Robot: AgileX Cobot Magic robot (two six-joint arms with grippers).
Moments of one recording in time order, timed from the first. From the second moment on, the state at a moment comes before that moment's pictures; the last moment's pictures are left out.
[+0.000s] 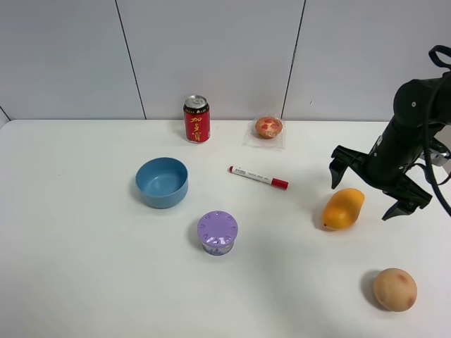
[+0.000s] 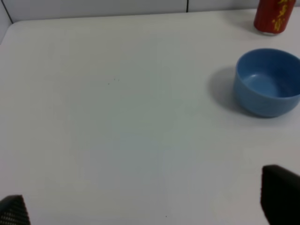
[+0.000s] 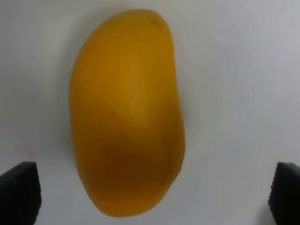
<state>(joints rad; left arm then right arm) 0.06 -0.01 -0.51 -0.01 1.05 0.01 0.12 1.73 -1.01 -0.02 0.82 0.85</state>
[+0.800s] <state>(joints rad) 0.06 -0.01 -0.51 -0.01 1.05 0.01 0.12 1.88 -1.01 -0.01 0.70 0.85</state>
